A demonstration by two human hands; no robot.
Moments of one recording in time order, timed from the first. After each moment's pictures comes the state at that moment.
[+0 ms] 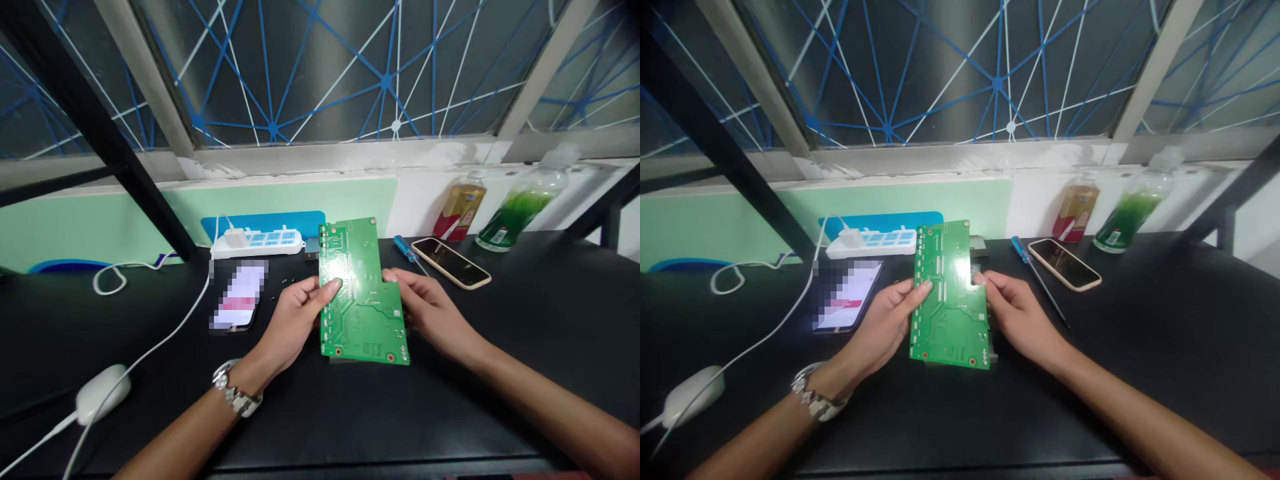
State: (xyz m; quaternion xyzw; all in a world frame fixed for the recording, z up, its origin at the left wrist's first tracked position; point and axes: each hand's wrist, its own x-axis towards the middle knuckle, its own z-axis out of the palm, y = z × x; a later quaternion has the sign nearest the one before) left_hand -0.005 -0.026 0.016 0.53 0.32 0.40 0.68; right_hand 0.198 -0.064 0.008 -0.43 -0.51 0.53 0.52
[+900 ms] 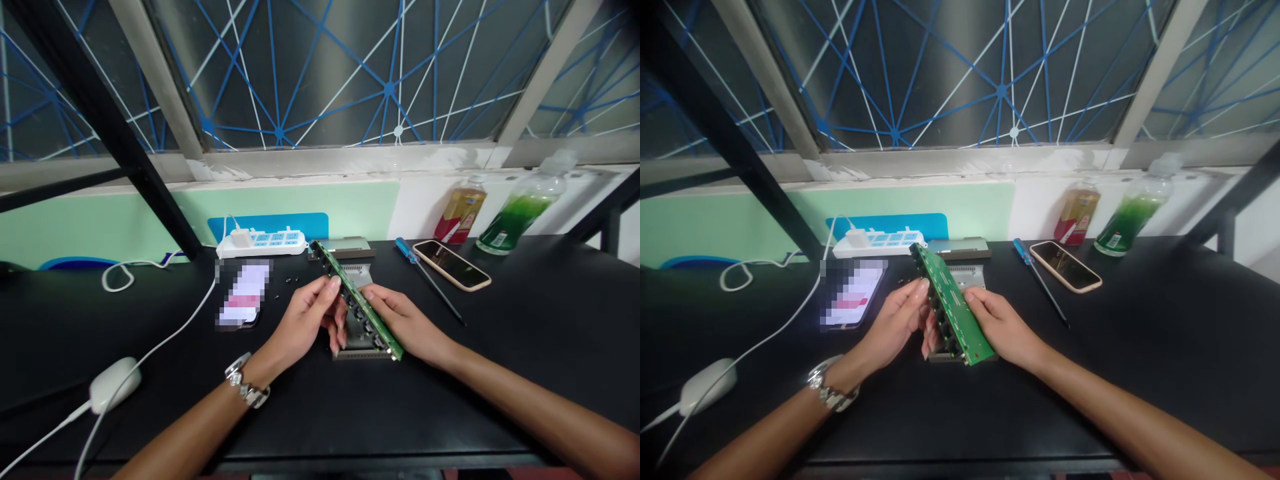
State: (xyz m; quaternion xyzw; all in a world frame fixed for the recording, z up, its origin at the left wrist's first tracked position) left_hand -0.007 -0.024 0.003 0.59 0.22 0.38 0.67; right_hand 0.185 -0.055 -0.020 -0.44 -0.61 0.50 0.43
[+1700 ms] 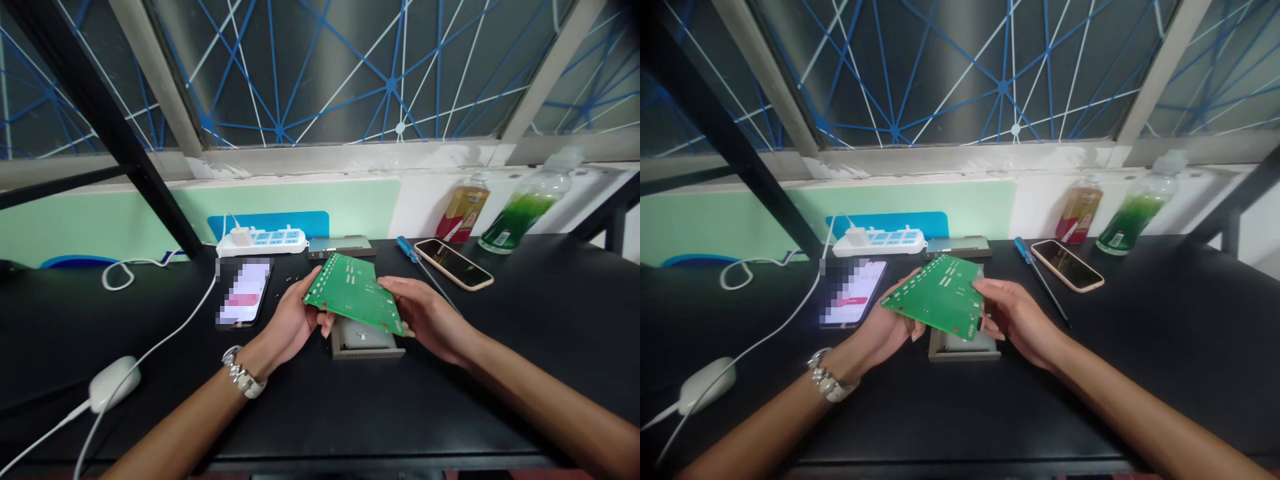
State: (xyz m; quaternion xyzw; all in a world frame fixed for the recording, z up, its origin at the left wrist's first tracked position) left_hand -0.009 -0.018 0.009 0.47 0.28 0.41 0.73; right_hand 0.194 -0.065 0.011 -0.38 -0.41 0.67 0.49
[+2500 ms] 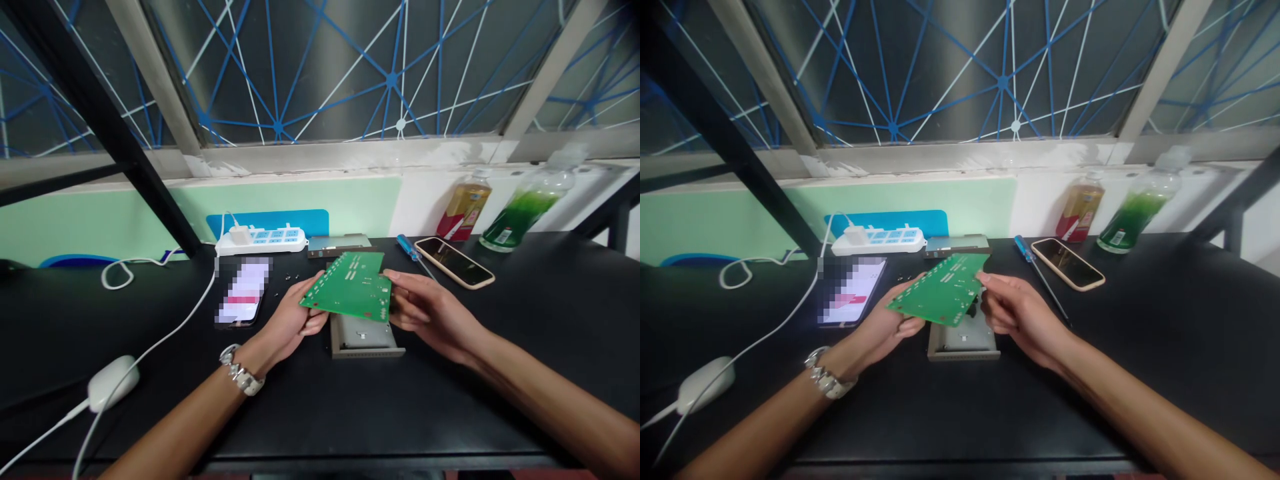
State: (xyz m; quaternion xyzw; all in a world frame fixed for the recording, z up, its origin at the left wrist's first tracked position) left_hand -0.015 -0.017 0.003 0.47 0.33 0.38 0.73; right_hand 0.198 -0.065 0.015 -0.34 -0.40 0.68 0.51
